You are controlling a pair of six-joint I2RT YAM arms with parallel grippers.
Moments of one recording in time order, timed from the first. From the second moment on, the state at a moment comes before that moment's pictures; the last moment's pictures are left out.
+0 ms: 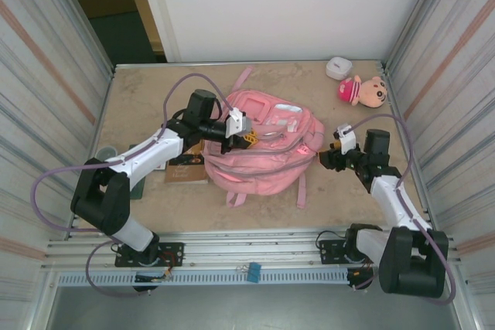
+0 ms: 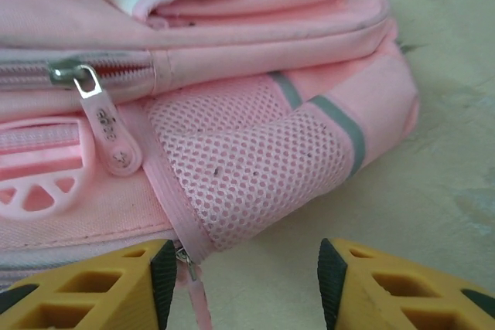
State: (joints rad) left arm -0.53 1.55 1.09 -0.18 0.91 0.70; right arm -0.10 1.07 0.51 -0.20 -0.61 -0.35
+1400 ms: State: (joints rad) left arm -0.54 1.55 1.11 -0.02 0.72 0.54; right arm 0.11 1.09 0.72 -0.66 -0.65 -0.75
